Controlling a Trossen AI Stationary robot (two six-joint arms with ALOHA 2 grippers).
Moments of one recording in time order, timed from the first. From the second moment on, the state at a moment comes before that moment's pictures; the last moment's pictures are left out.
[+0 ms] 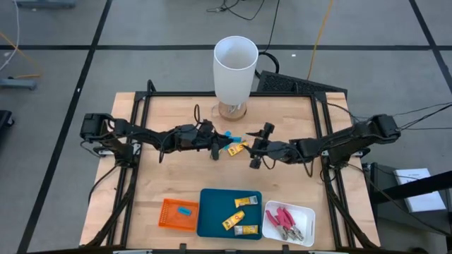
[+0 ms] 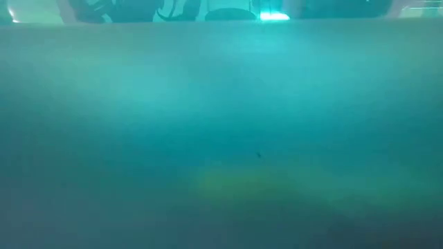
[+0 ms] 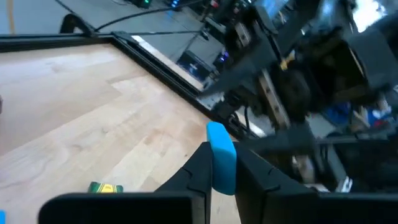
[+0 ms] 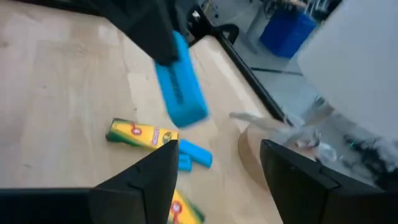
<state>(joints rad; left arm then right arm) 0.06 1.58 0.70 0.76 -0.07 -0.60 0.15 1.37 0.74 0.18 0.62 -0.09</state>
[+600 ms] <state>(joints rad) -0.06 1.45 0.70 0.62 0.09 -0.24 0.16 0.85 0.28 0.43 0.46 0.12</state>
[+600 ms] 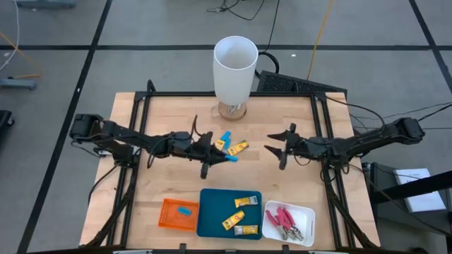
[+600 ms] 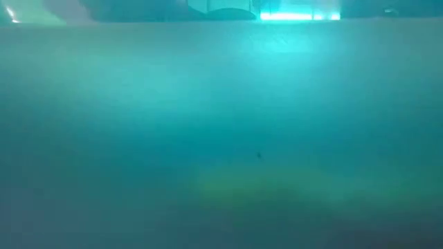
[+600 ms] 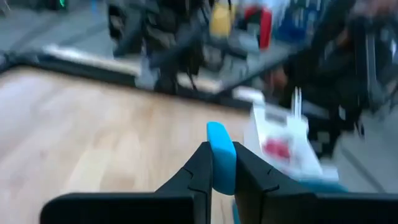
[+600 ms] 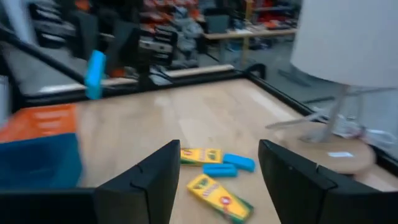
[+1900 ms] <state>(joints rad) -0.85 1.26 0.70 -0.25 -0.22 -1.13 0.16 0.66 0.14 0.52 0.39 0.14</state>
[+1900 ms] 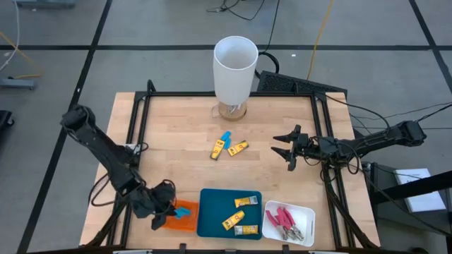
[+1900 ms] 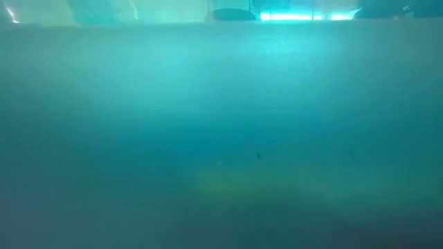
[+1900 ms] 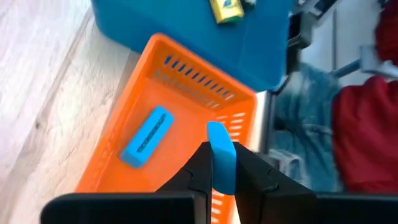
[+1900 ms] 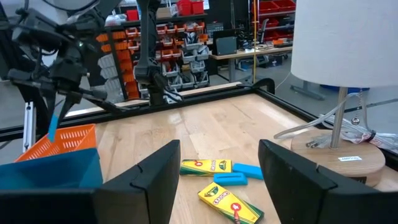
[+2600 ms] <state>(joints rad) -0.86 1.38 0.70 -0.23 -0.19 -1.17 0.16 0.66 0.14 0.52 0.39 0.15</state>
